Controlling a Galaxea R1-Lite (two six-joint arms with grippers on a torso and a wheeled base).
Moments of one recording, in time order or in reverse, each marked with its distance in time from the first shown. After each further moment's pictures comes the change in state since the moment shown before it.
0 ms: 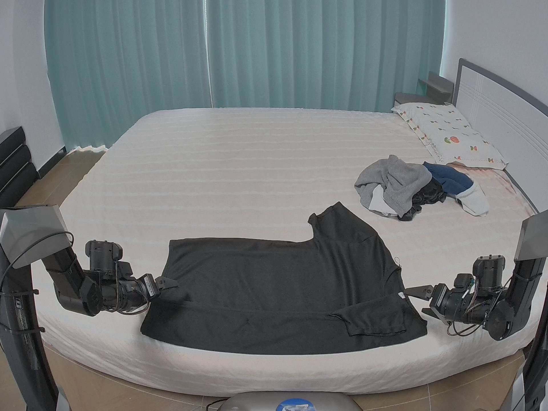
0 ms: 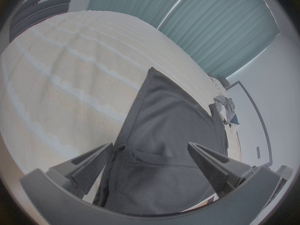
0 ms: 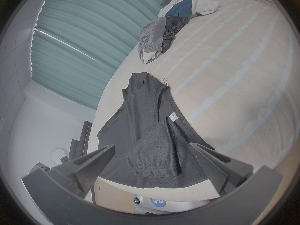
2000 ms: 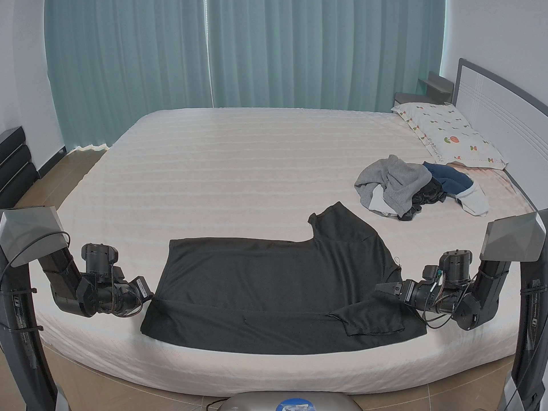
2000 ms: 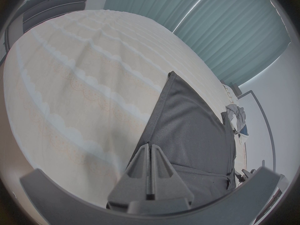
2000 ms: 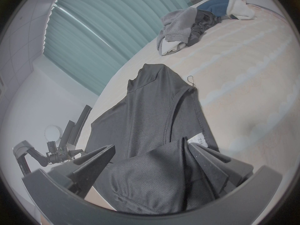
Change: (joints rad) left arm 0.035 0.003 0.015 0.018 0.092 -0.062; right arm 0.084 0.219 -0.310 0.048 -0.020 -0.170
